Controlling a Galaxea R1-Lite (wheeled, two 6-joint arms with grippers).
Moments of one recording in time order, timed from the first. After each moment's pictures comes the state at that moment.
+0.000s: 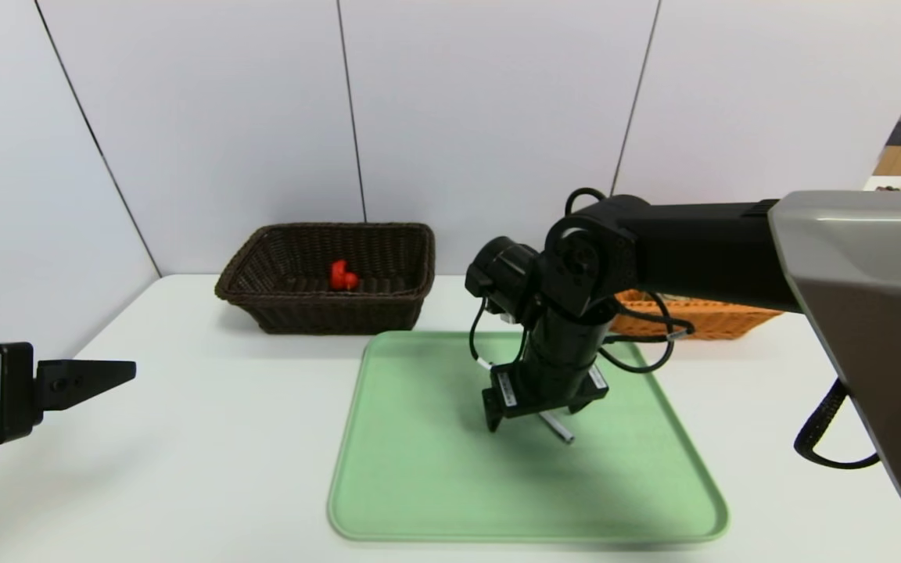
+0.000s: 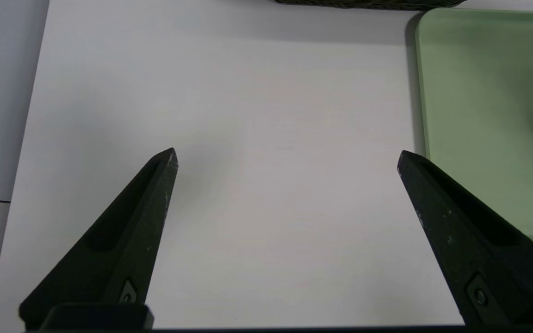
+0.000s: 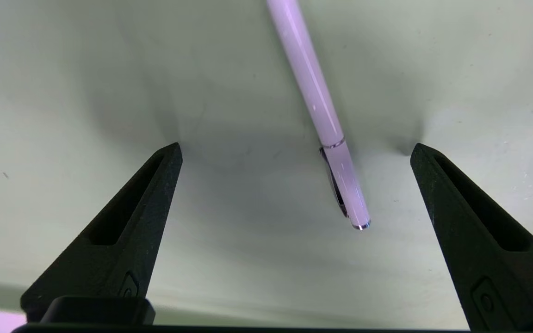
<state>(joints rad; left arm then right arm) -0.22 1.07 -0.95 0.45 0.17 -0.19 0.69 2.25 -1.95 1.05 -0.11 0.42</state>
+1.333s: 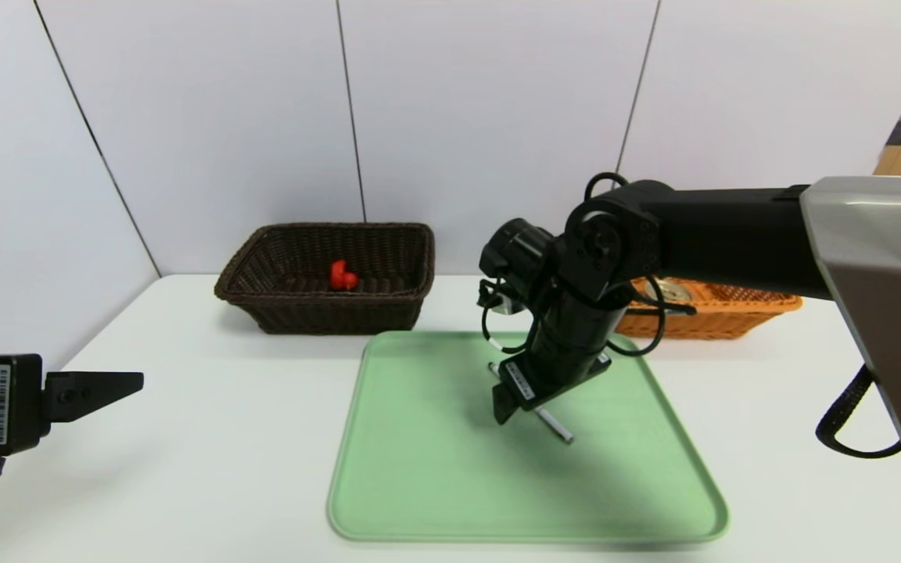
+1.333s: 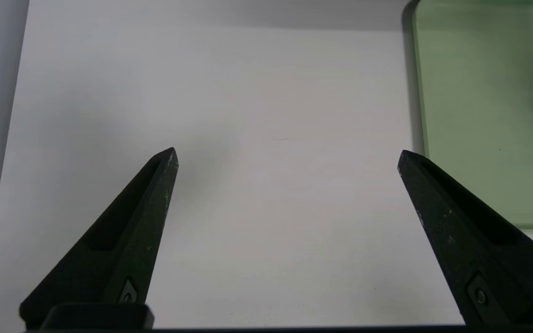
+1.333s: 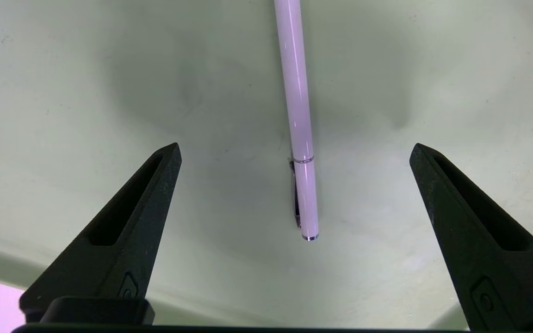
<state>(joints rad) -0.22 1.07 -0.93 0.45 0.15 -0.19 0.66 2.22 -1.95 1.02 -0.09 0.14</state>
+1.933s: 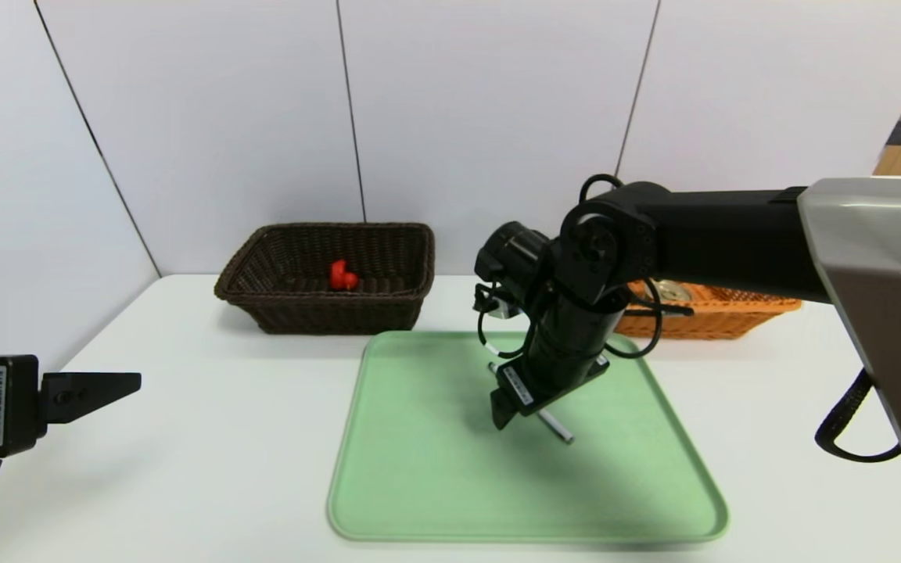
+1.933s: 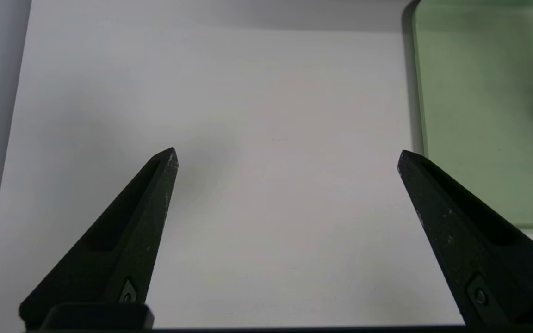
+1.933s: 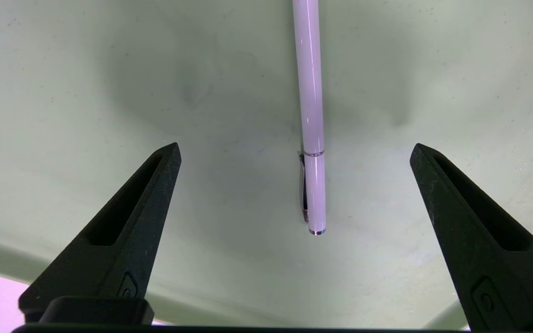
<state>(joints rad) -0.22 1.06 -0.93 0.45 0.15 -0.19 0.68 2.23 -1.95 1.03 -0.10 0.13</state>
